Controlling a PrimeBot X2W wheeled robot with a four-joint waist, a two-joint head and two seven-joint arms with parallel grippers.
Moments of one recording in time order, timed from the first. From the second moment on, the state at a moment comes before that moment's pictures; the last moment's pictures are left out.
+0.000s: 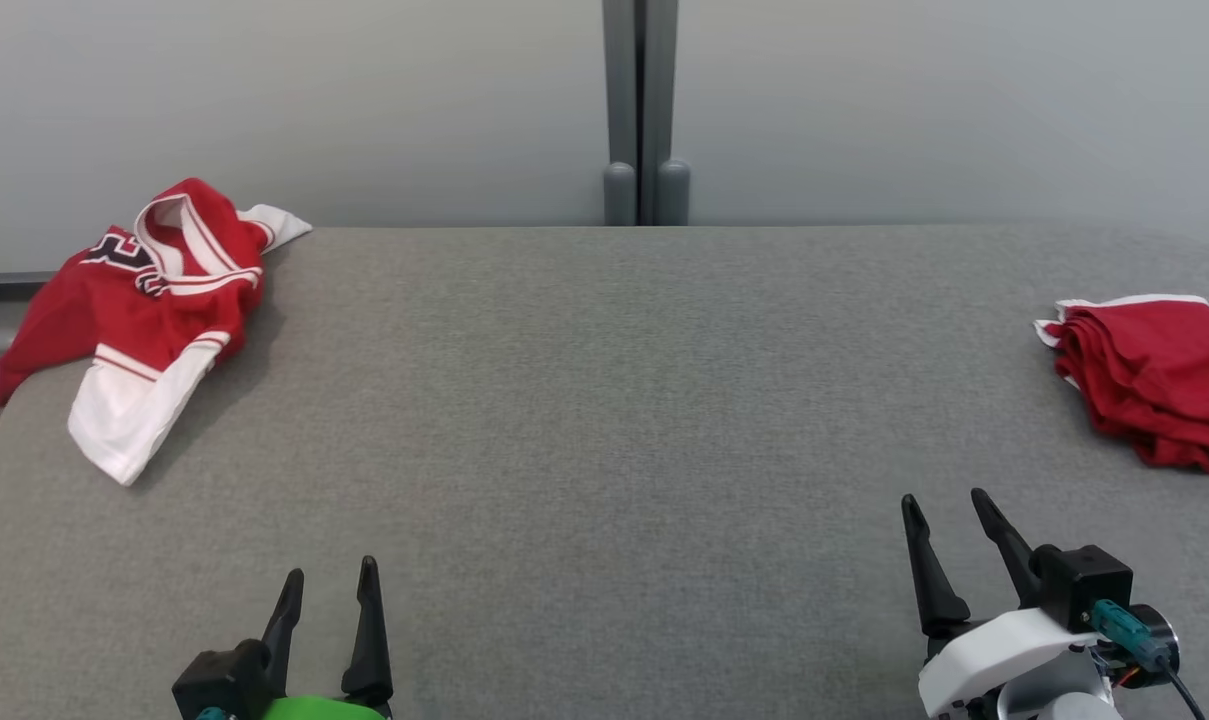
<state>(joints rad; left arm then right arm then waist) 0.06 0.05 -0.10 0.29 -0.34 -0.09 -0.26 -0.05 -0.05 0.04 0.31 0.20 0.13 -0.26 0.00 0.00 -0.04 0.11</state>
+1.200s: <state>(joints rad) -0.08 0.11 -0.04 0.20 -0.28 -0.11 -0.26 -0.10 -0.05 0.10 0.29 0.17 0.13 -0.26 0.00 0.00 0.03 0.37</state>
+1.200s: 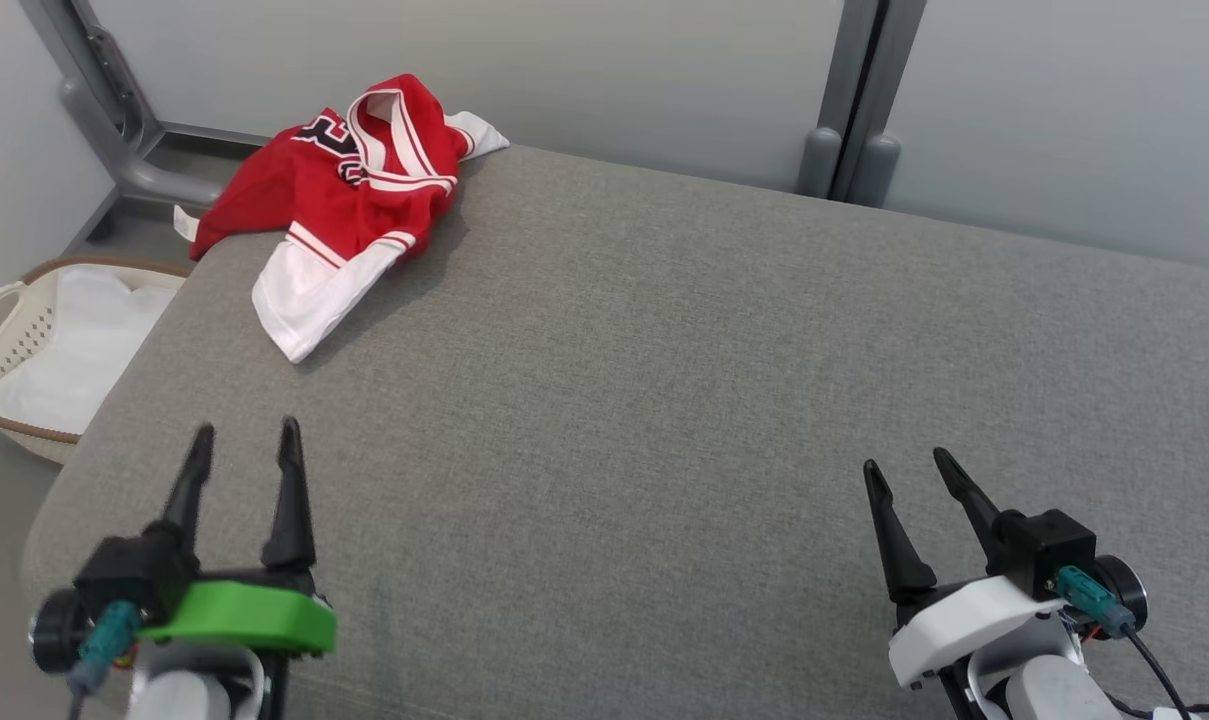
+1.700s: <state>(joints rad) -0.63 0.41 0.03 0.29 -0.33 -0.12 -0.11 -0.22 -0.05 0.12 0.27 0.07 0.13 -0.26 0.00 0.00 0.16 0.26</state>
